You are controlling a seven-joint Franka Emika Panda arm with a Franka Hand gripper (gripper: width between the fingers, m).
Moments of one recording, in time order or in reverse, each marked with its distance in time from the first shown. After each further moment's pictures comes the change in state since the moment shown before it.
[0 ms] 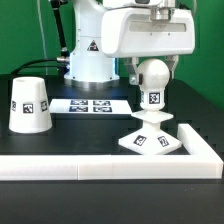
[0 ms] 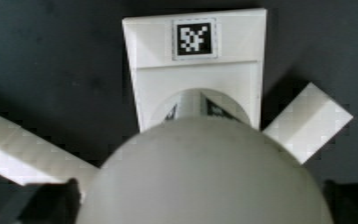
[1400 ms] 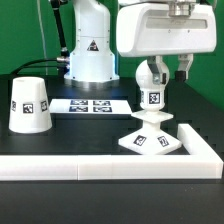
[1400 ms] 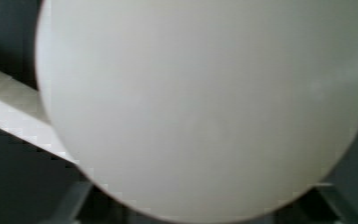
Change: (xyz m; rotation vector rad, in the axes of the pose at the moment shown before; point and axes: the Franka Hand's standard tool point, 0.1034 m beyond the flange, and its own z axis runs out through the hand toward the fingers) arm 0.039 0.002 -0.001 0.005 0.011 0.048
